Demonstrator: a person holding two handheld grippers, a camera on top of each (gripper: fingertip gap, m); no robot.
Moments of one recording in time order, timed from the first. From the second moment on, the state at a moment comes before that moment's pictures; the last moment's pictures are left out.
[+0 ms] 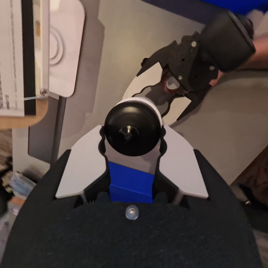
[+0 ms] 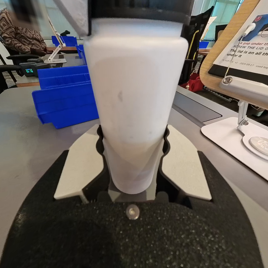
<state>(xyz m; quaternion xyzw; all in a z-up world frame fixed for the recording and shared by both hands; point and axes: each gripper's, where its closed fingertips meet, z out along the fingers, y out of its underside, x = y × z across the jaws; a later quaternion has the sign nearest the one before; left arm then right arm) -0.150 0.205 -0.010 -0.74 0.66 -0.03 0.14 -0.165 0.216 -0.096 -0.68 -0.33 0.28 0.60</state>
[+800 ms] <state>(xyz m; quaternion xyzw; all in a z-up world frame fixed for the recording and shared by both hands) -0.151 0.207 -0.001 -0.64 0.76 -0.09 0.09 -0.166 0.215 -0.098 -0.68 -0.33 0.28 0.60</state>
